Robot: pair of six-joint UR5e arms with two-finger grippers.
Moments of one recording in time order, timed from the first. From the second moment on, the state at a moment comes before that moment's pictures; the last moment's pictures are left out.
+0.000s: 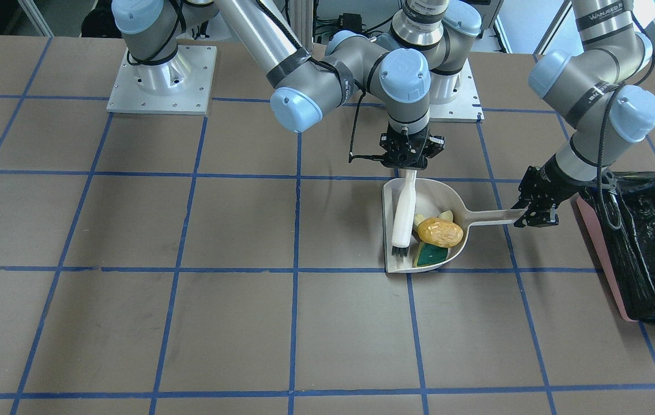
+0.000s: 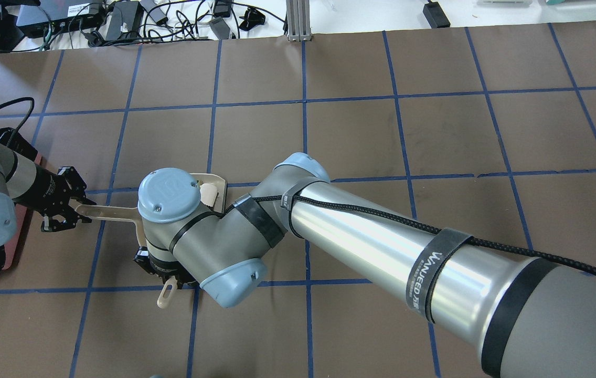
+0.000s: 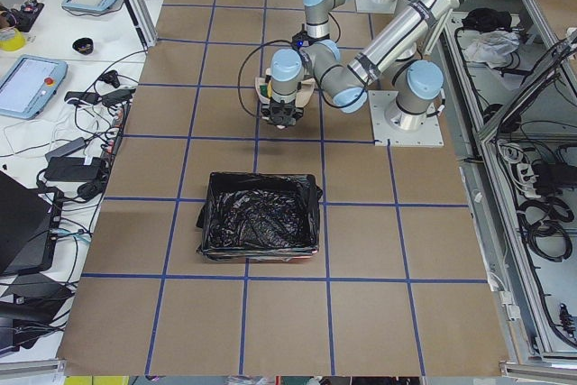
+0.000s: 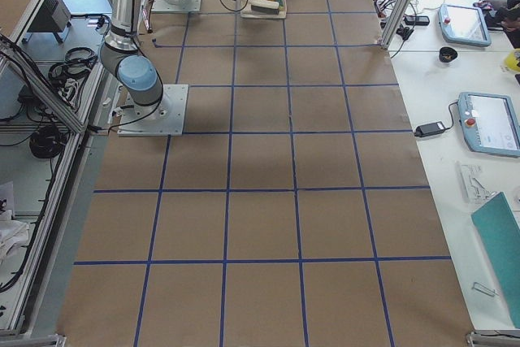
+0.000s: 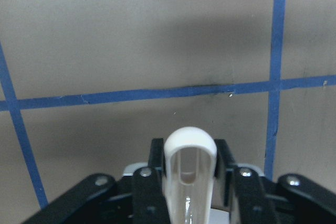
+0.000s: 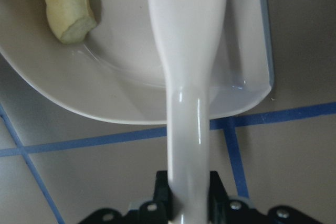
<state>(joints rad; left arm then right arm) -1.02 -1.67 -2.14 -0.93 1.46 -0.96 2.36 -1.04 1.62 -2.25 -1.24 1.06</state>
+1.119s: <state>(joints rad) -1.01 -1.66 -2.02 -1.09 1.36 -0.97 2.30 -1.18 1.63 -1.87 -1.46 0.83</state>
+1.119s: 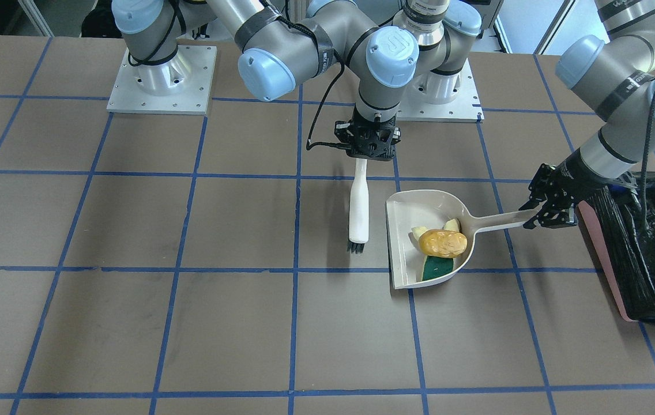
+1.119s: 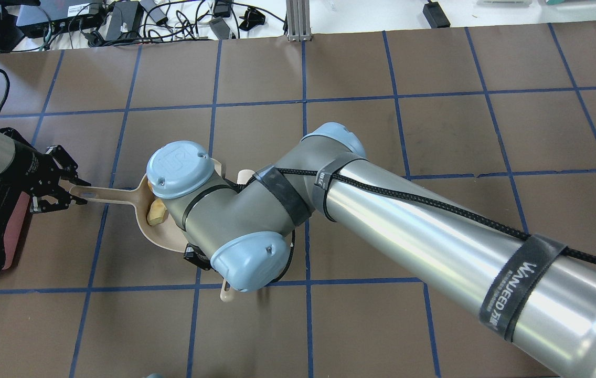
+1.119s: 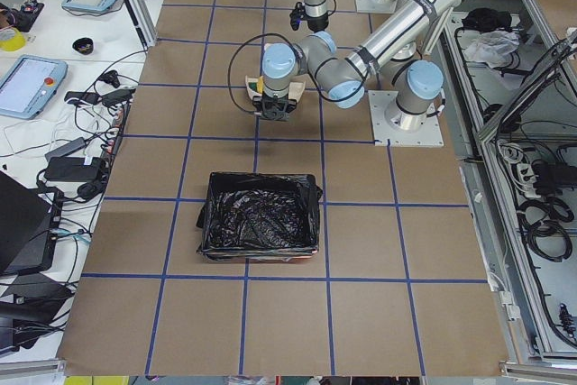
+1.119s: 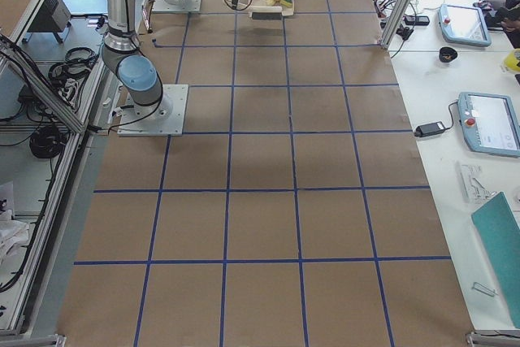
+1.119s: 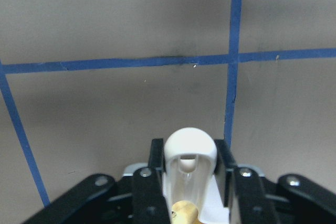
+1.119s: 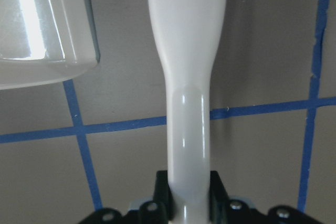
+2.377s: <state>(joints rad) -1.01 -1.74 -2.07 -0.93 1.38 -0.96 2.20 -1.22 1.64 -1.79 -1.57 0.72</state>
